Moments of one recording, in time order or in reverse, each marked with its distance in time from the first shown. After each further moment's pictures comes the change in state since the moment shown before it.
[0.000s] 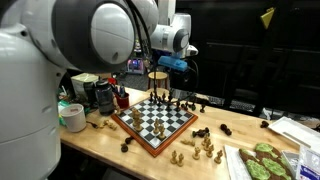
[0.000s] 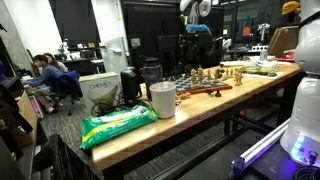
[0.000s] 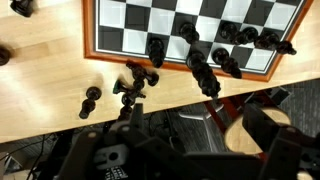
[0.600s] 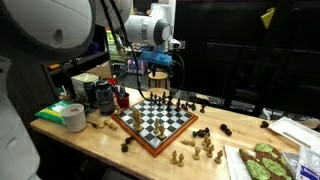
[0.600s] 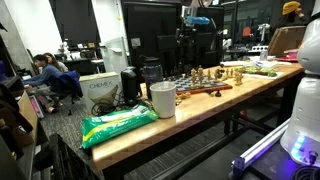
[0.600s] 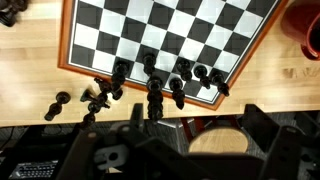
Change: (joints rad) arm 0.065 -0.220 0.049 -0.220 -0.030 0.004 -0.056
